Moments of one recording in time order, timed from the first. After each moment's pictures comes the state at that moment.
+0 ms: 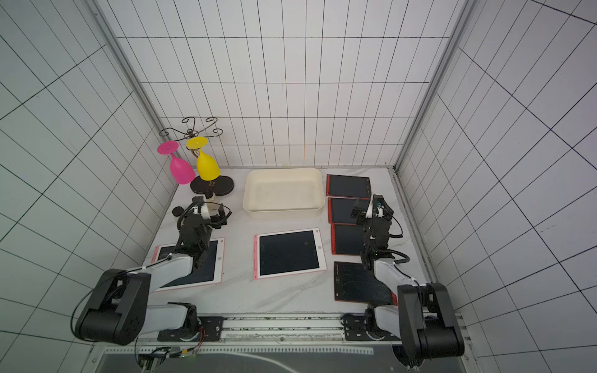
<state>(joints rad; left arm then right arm) -0.13 1.35 0.40 0.72 -0.29 -0.04 0.07 1.23 0.36 0.85 0.26 -0.02</state>
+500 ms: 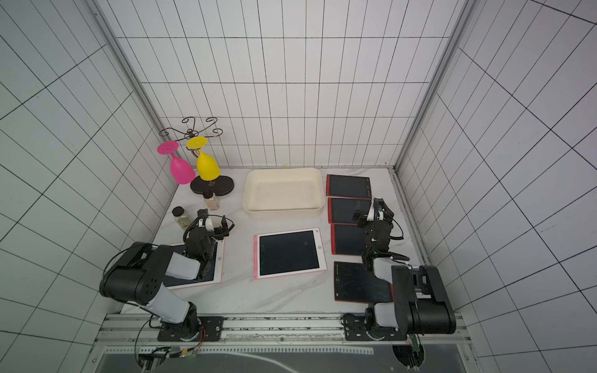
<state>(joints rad) -0.12 1.59 0.26 1.10 -0.27 -0.02 0.01 1.36 0.31 1.02 0.17 -0.03</state>
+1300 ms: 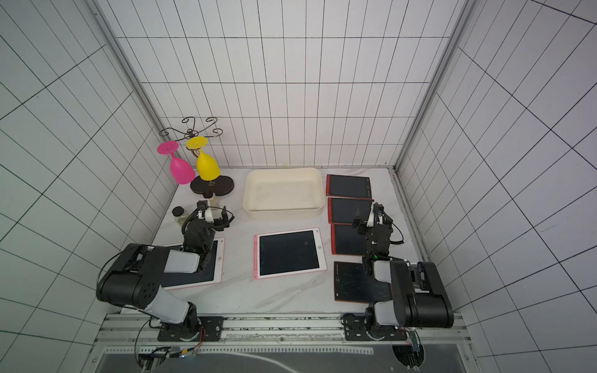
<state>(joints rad) -0.11 1.57 0.35 1.03 -0.24 -0.01 -0.01 1.43 0.25 1.06 0.13 -0.01</state>
